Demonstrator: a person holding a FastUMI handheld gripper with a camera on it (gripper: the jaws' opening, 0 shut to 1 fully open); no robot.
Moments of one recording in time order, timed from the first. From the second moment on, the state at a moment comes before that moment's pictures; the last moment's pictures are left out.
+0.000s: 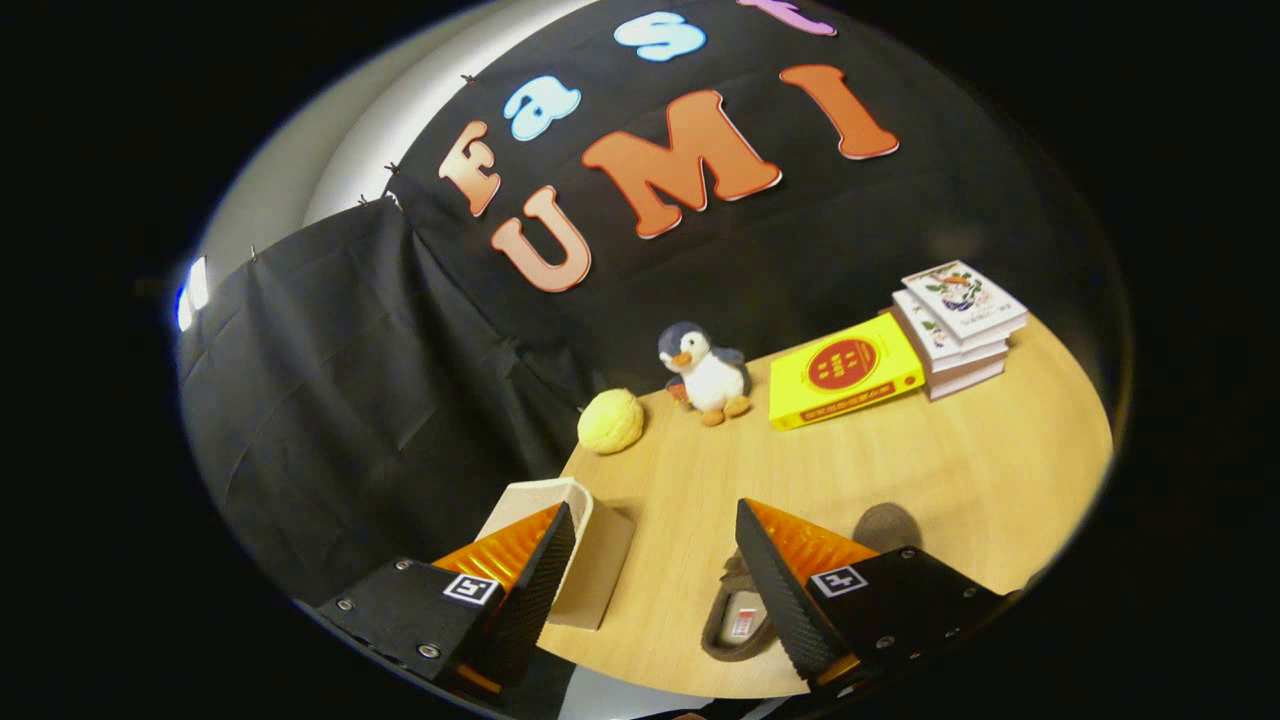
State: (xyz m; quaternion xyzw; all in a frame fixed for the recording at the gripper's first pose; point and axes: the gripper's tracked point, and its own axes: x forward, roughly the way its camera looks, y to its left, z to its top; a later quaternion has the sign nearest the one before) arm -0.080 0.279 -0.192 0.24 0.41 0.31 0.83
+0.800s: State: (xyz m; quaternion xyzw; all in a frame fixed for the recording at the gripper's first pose) arm -0.182 0.431 -0.260 0.28 0.59 0.41 0.64
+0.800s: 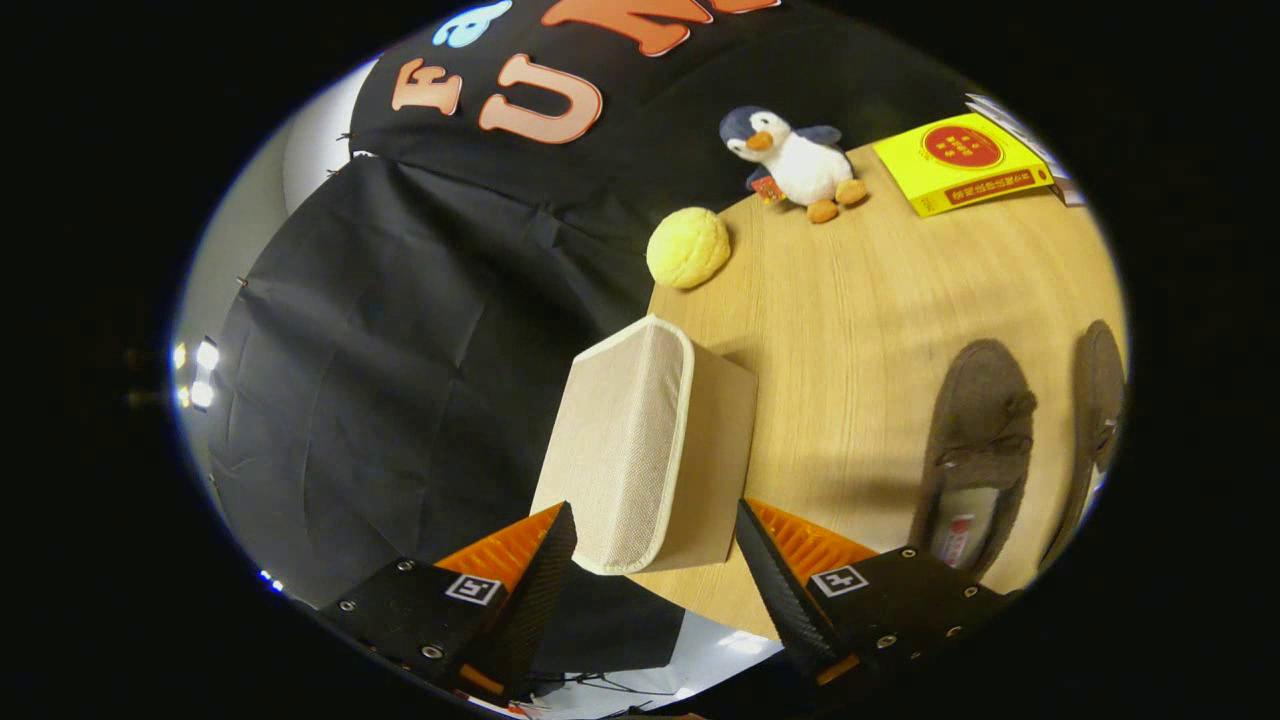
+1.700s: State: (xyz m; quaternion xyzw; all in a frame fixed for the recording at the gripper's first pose) arm -0.232 0.513 -0.295 0.33 0.65 0.41 0.54
